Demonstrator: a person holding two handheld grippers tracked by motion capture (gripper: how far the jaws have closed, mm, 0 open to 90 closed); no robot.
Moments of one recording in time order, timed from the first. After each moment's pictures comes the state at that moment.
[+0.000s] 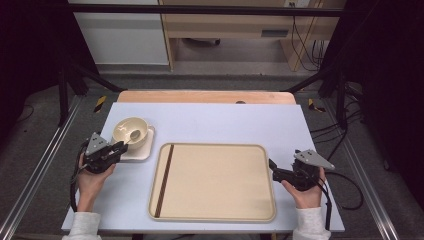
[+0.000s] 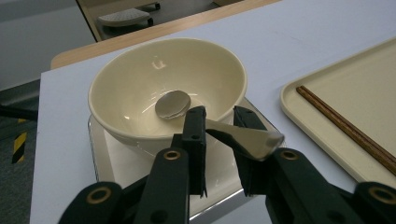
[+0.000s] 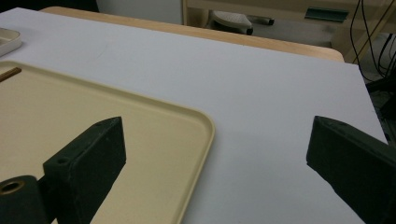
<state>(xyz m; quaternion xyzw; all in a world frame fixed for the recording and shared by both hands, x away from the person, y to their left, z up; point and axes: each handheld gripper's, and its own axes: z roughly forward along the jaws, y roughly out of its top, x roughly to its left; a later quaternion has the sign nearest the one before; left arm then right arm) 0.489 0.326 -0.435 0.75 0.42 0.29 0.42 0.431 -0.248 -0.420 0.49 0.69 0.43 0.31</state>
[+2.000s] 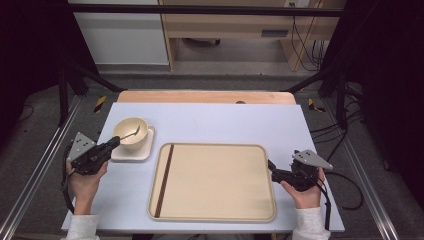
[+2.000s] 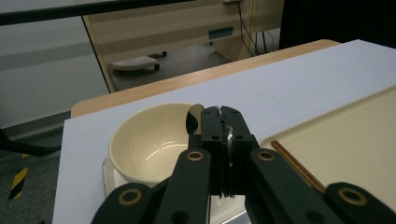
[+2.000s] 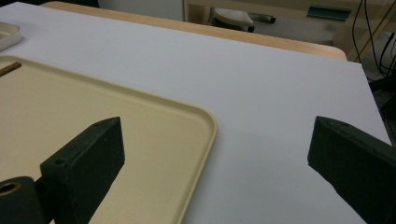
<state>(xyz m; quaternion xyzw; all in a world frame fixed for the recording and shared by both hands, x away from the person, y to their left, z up) 0.455 0.324 -0.393 0.70 0.40 0.33 0.49 0.431 -0.247 -0.421 0.49 0.69 0.43 0.31</state>
